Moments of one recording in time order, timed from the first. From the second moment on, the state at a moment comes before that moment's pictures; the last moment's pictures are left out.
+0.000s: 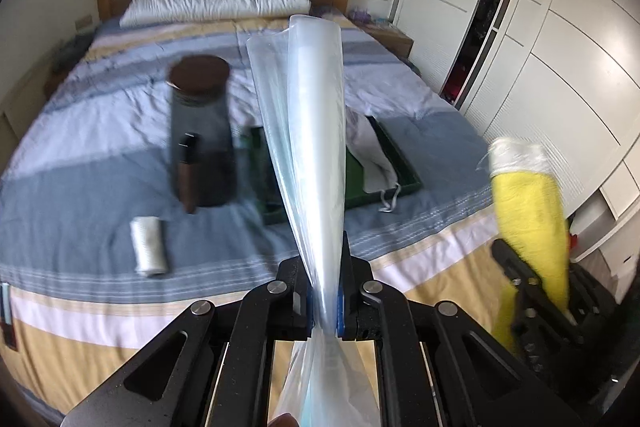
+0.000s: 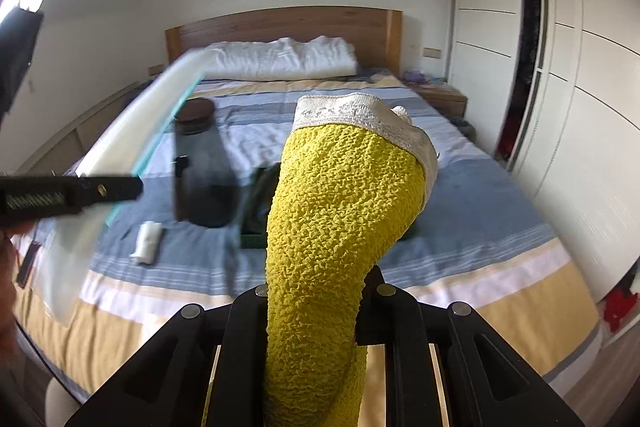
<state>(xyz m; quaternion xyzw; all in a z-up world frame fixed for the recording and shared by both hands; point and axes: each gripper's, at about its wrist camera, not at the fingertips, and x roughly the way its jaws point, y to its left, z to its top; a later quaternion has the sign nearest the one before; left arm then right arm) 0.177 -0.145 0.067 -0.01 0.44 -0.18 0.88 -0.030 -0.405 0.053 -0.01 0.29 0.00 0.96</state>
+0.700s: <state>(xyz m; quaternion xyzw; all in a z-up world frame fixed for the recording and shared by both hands) 0.324 -0.239 -0.026 -0.03 0.50 -0.13 0.85 0.207 -0.428 0.012 -0.07 0.36 0.04 0.93</state>
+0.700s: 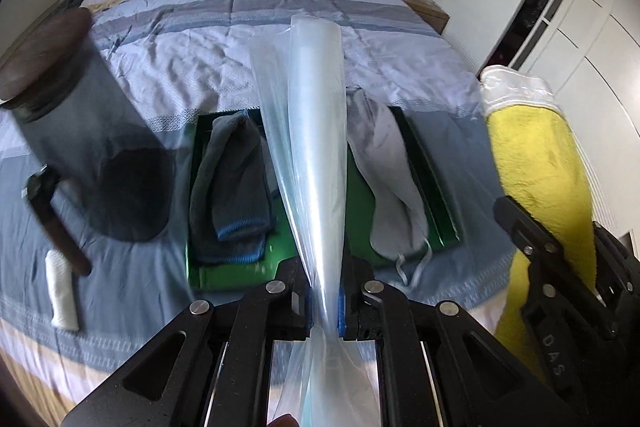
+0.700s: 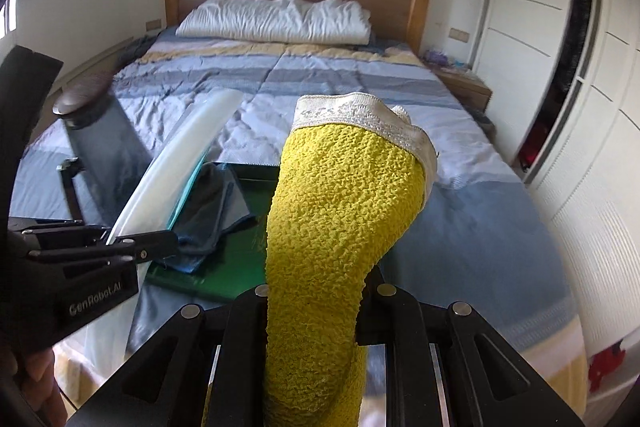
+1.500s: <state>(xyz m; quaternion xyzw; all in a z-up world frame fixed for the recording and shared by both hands) 0.417 -0.282 -0.119 -0.04 0.56 -0.10 0.82 0.401 -0.441 -0.094 -0.07 0.43 0.04 0.90</state>
